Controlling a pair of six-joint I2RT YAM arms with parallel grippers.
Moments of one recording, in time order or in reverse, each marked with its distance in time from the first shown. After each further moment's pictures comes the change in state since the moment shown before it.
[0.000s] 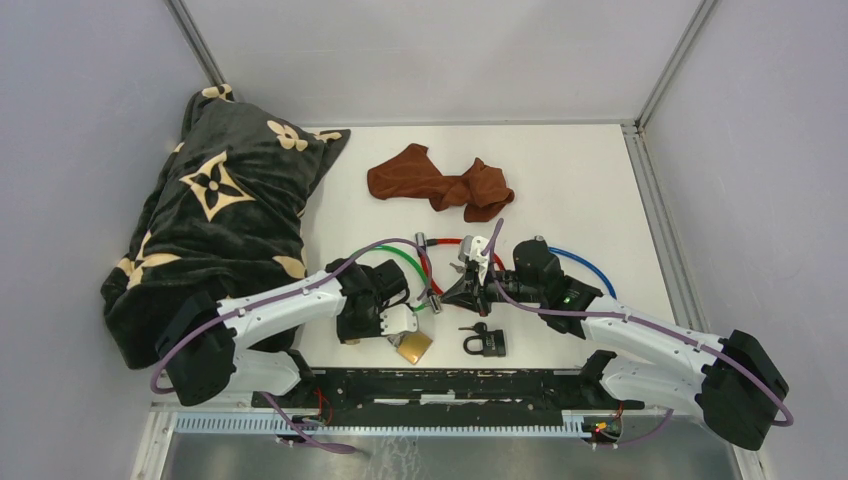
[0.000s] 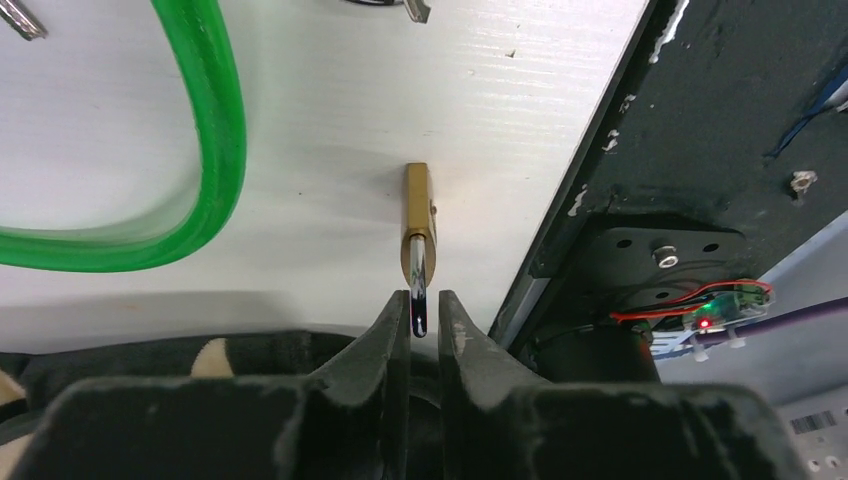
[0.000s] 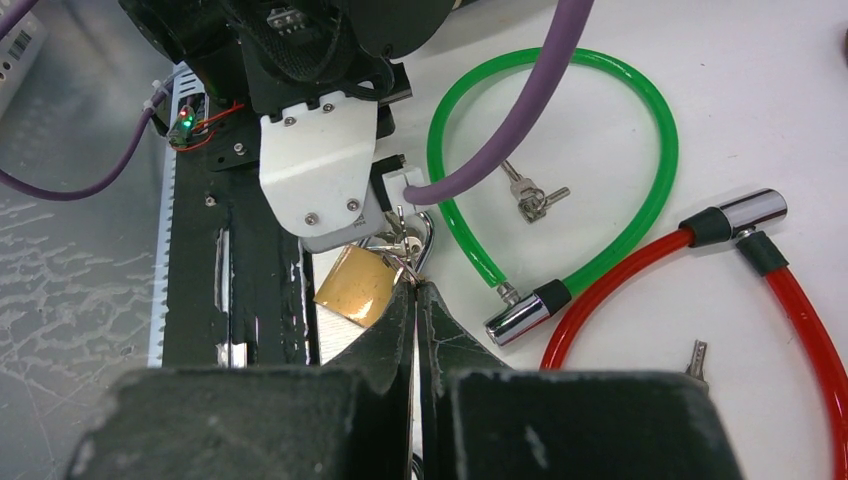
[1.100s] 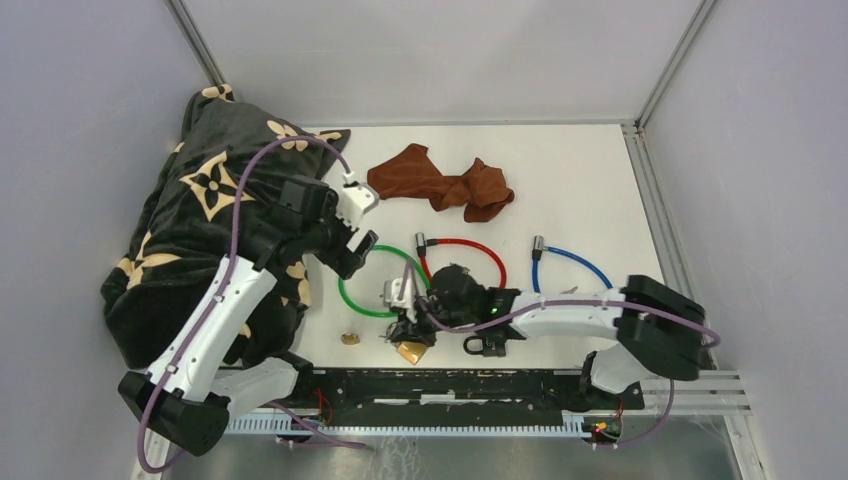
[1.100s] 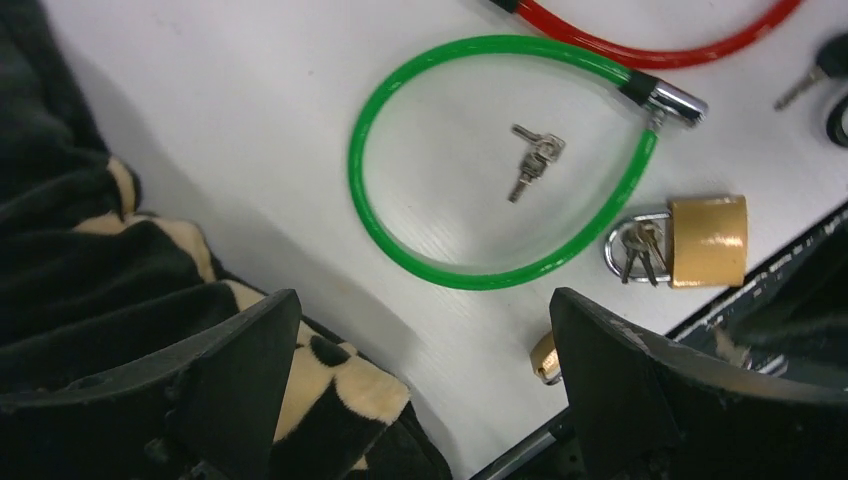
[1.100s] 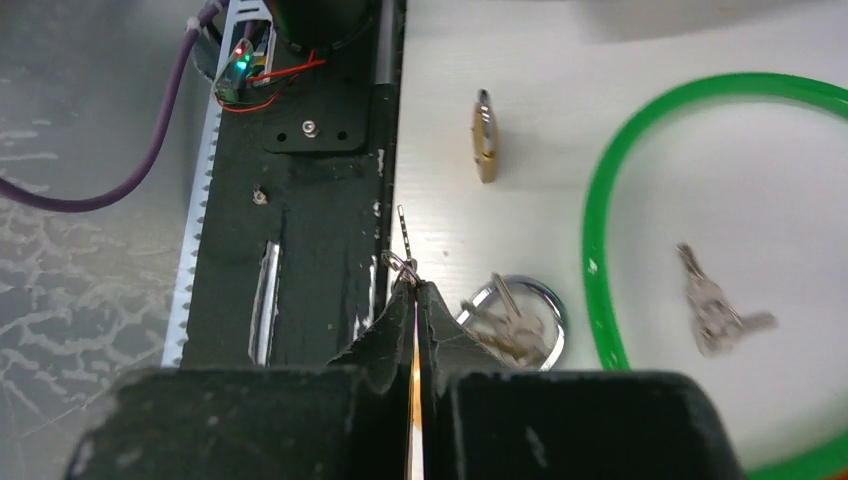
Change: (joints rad) left arm 0.454 -0.204 0.392 0.106 0.168 -0.197; right arm 0.313 0.401 0.185 0.083 0.122 -0.047
